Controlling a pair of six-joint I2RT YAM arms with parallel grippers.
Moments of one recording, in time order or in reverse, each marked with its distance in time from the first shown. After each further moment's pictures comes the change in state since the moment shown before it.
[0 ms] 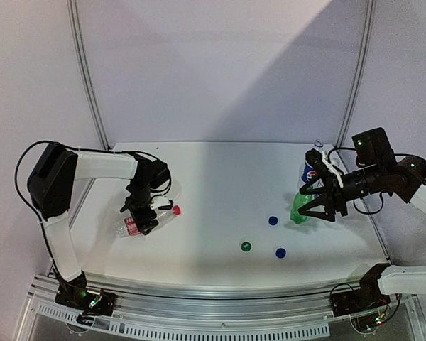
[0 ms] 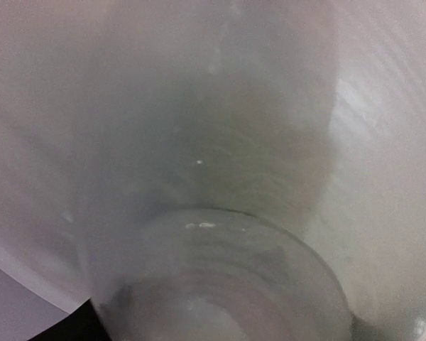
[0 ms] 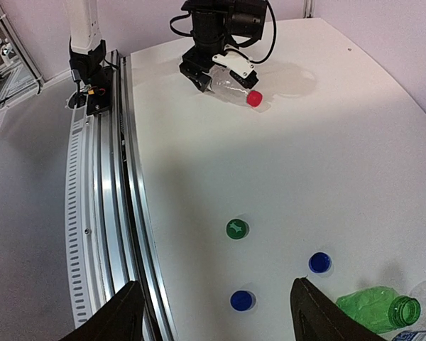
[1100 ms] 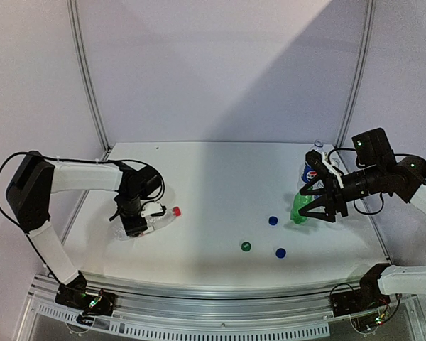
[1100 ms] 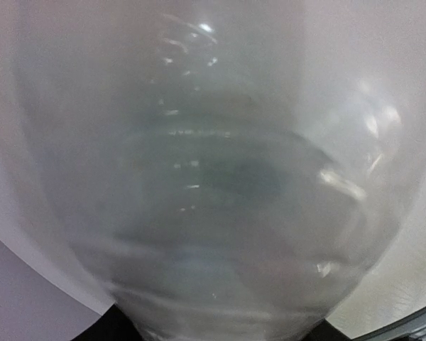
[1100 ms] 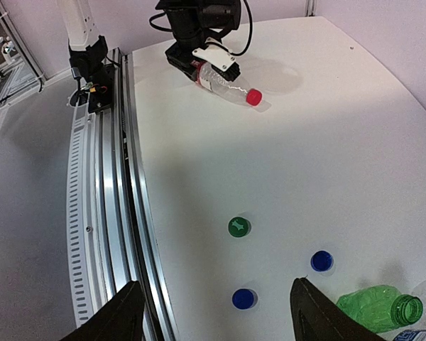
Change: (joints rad) left arm -0.032 -0.204 -0.221 0.100 -0.073 0.060; right arm 0.000 0.000 0.000 -0.013 -0.004 -0.010
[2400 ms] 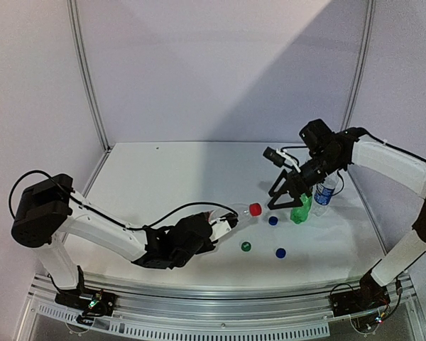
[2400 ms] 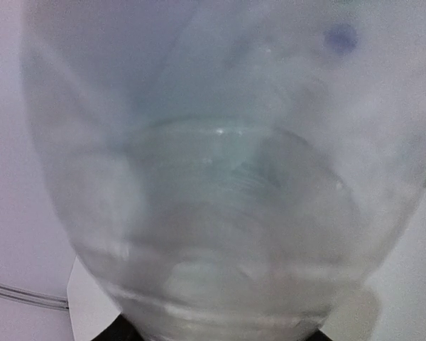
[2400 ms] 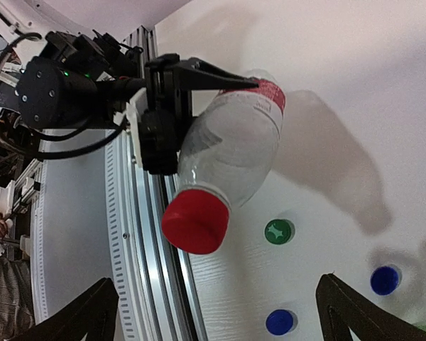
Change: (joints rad) left arm -0.668 0.047 -0.259 1.326 -0.489 0.012; right arm 0.004 0.567 0.294 -0.108 -0.184 -0.001
